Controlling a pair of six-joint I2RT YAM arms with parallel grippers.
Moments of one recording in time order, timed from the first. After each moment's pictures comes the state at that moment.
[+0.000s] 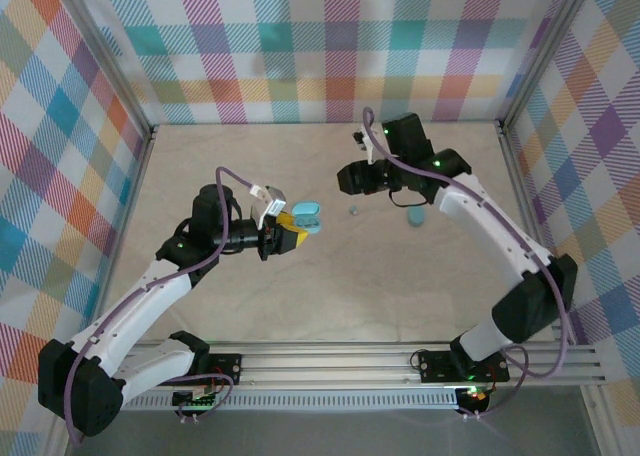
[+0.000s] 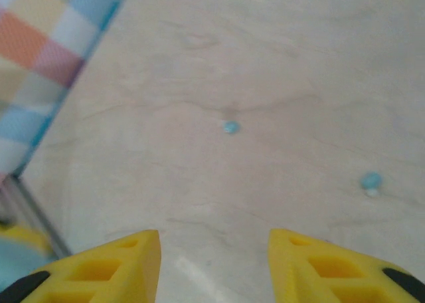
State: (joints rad) left arm -0.45 1.03 0.80 -0.21 0.74 -0.03; right arm 0.52 1.56 1.54 -0.78 -0.37 0.25
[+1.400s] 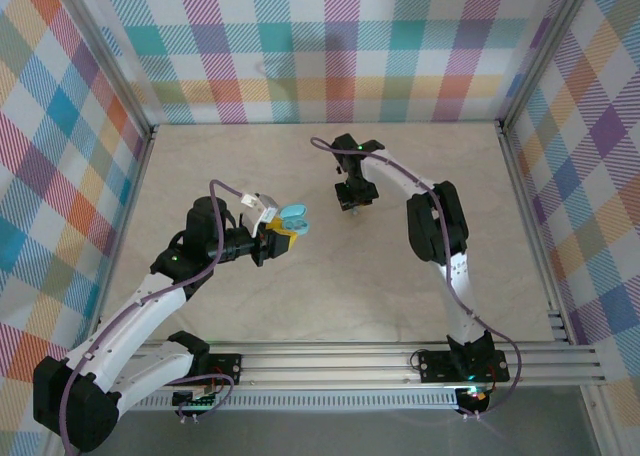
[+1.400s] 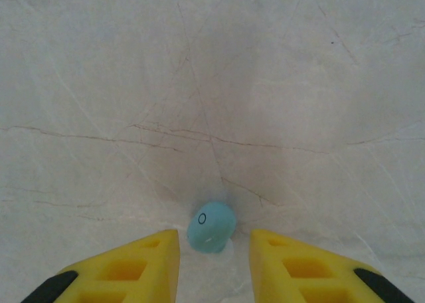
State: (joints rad) left arm -0.44 0.93 0.71 -0.21 0.58 0.00; right arm 0.53 2.33 1.99 -1.08 0.04 0.23
